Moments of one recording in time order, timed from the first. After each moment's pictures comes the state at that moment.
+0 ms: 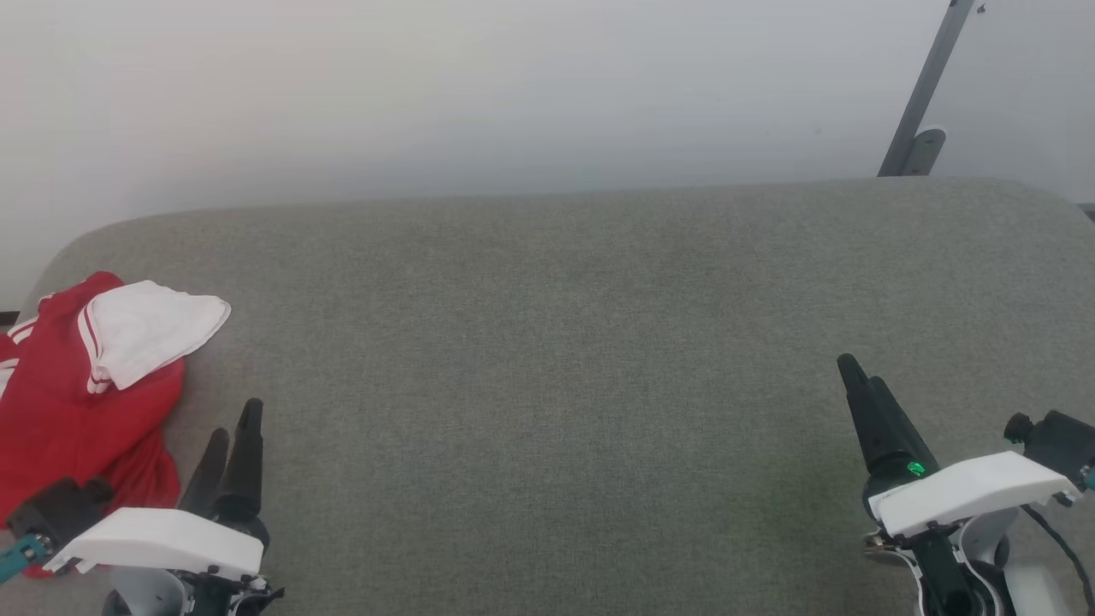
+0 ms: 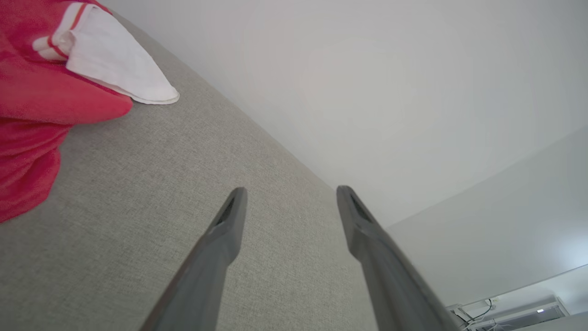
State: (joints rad) left arm -0.02 0.29 -0.03 0.12 -1.11 0.04 -0.06; right arm -0.09 -0.04 -0.07 0.14 0.95 0.13 0.10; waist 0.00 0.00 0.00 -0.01
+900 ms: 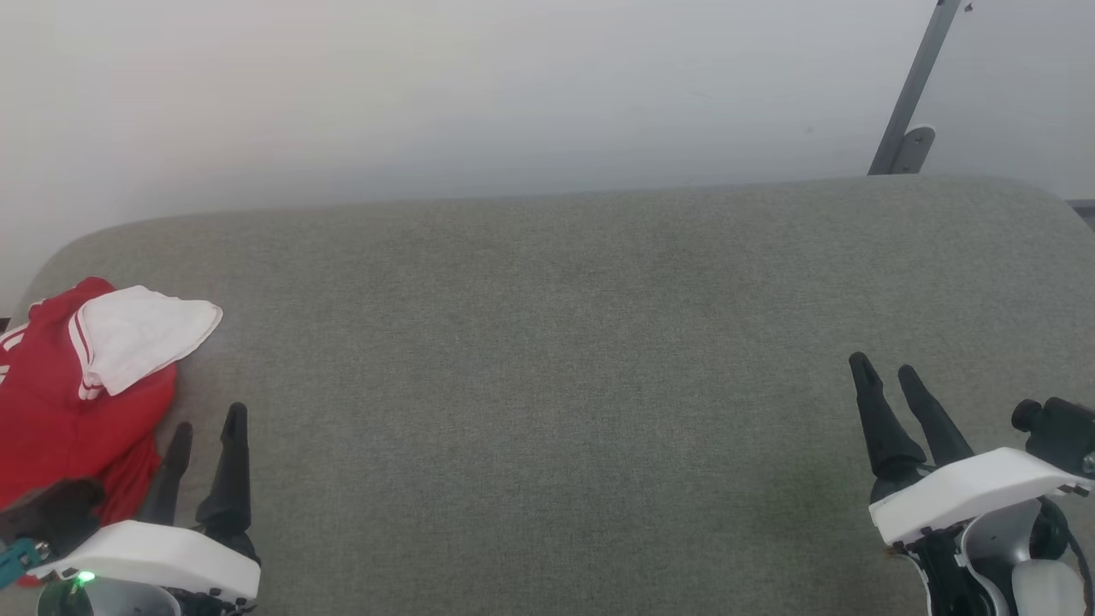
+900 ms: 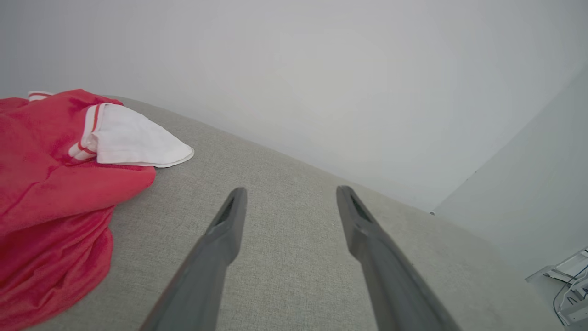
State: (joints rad) left arm 0.01 0.38 -0.07 0.08 -0.87 0.07 -0.14; right arm -0.07 -0.05 -0.10 0.06 0.64 0.13 0.10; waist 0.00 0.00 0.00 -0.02
